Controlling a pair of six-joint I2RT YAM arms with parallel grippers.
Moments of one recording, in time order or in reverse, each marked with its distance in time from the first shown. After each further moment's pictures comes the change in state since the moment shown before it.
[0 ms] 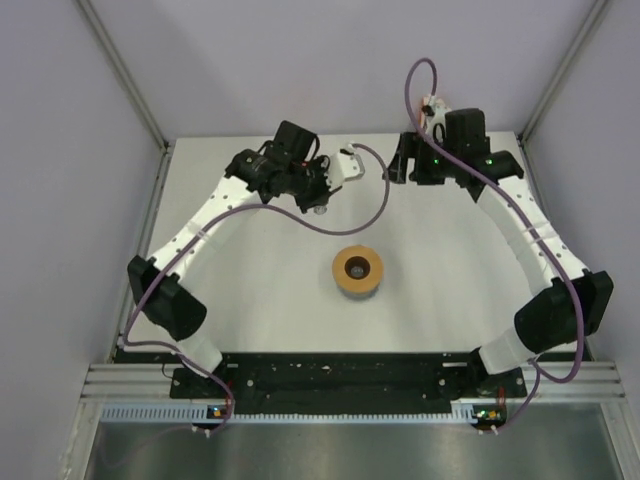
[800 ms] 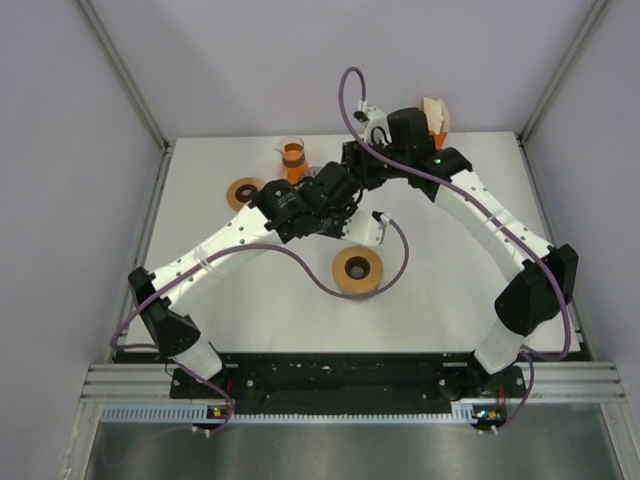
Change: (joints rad) left arm -0.363 -0.129 -0.028 -0.174 -0.594 0.419; right arm 0.237 0.143 0.180 0.114 -0.157 -0.055
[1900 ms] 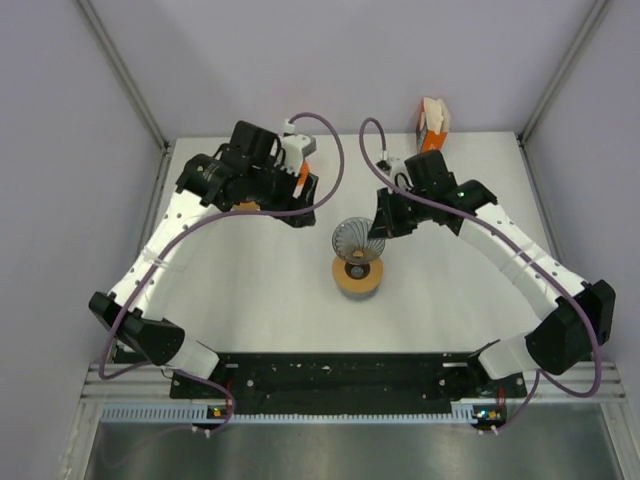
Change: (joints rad) left arm 0.397 -0.122 0.068 -0.064 0.499 -0.996; right arm -0.008 -0.232 -0.287 -0.218 0.064 0.025
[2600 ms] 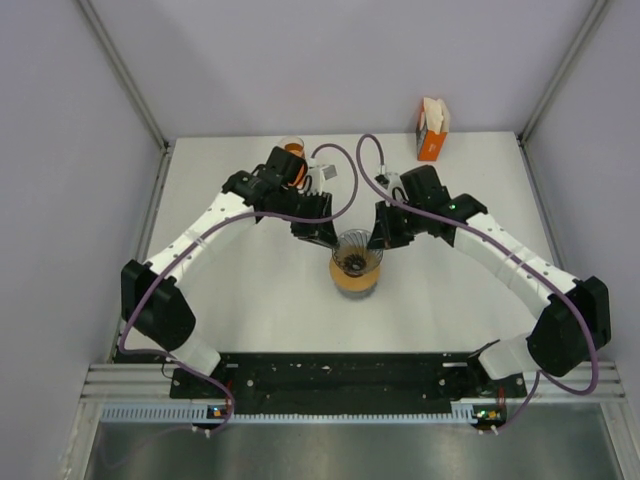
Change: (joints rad) left arm -0.027 0.097 -0.346 0.285 0.400 -0.363; right arm 0.016 -0.016 -0.198 0.124 0.000 0.051
